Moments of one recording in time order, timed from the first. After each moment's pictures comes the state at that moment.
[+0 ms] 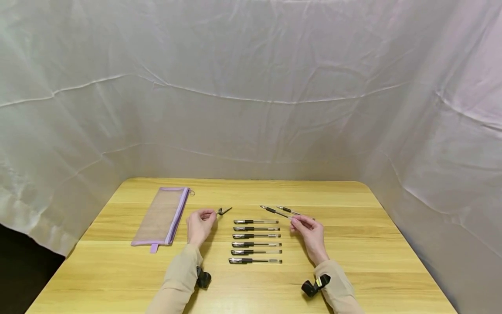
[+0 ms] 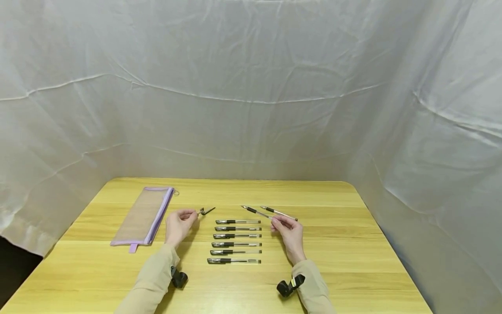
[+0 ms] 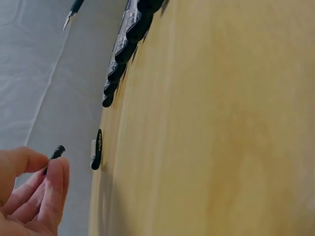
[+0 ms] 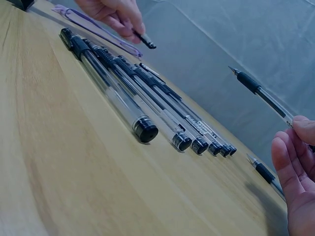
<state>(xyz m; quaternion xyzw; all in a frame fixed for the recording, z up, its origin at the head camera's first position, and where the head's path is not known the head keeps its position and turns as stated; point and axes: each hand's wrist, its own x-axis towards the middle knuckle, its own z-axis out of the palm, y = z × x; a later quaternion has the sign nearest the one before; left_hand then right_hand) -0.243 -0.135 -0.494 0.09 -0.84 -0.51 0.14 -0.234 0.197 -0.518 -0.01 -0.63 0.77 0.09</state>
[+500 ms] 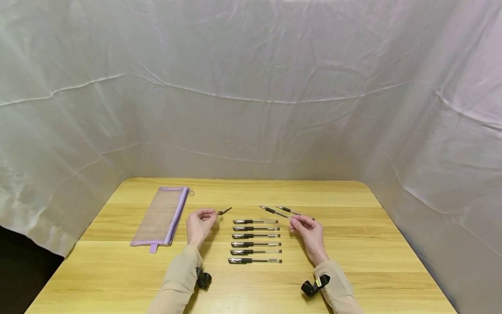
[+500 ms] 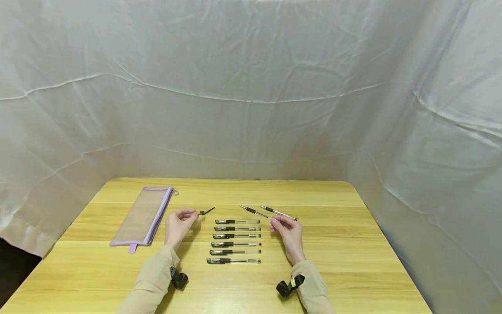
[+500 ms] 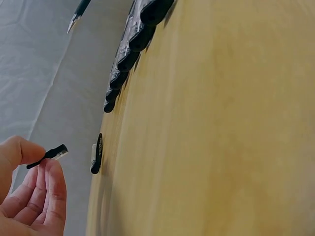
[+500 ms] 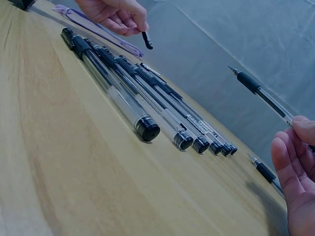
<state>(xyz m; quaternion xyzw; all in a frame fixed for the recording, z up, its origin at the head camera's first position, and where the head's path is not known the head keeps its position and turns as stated) -0.242 -0.132 -0.494 0.11 -0.81 -0.56 0.14 -0.234 0.198 -0.517 -0.02 -0.63 0.78 0.08</state>
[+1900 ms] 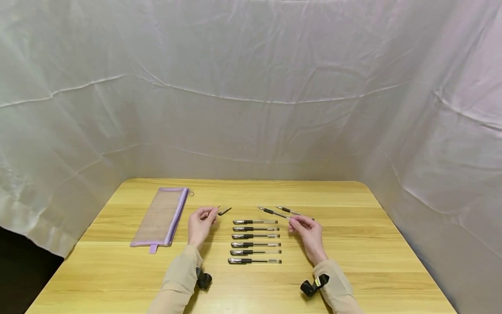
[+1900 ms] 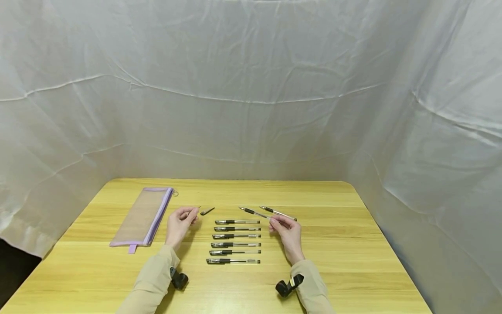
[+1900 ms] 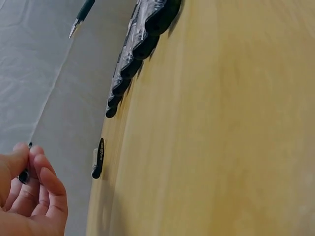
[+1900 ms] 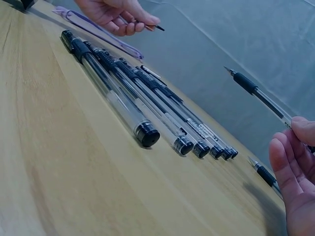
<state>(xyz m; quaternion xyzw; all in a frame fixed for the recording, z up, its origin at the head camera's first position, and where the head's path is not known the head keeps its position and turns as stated) -0.244 -0.131 -0.494 0.07 -0.74 -0.66 0.12 -0.235 0.195 -0.517 -0.01 -0.63 0.77 0.08</state>
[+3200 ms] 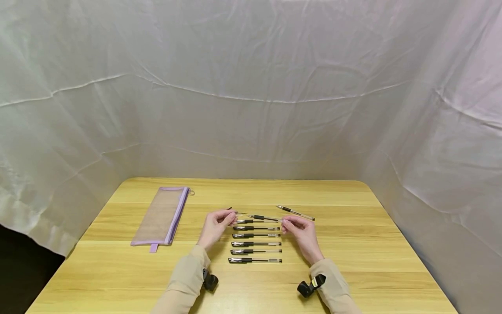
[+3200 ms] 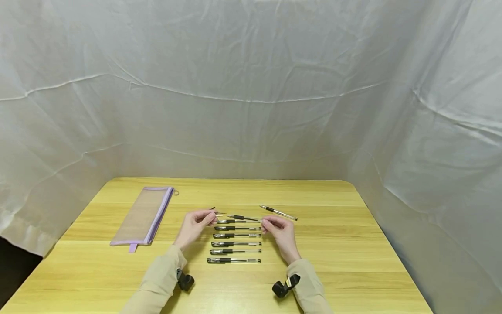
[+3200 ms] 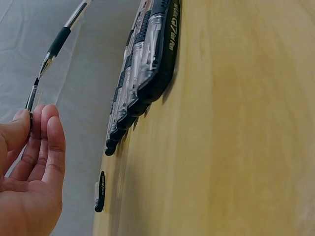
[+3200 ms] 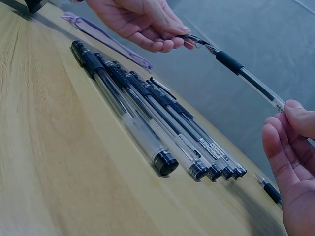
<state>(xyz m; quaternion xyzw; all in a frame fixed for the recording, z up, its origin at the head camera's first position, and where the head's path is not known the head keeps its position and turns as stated) -0.238 -0.102 -0.489 -0.07 -0.73 -0.68 0.02 -0.231 0.184 -0.513 0.08 -0.65 0.75 0.03</state>
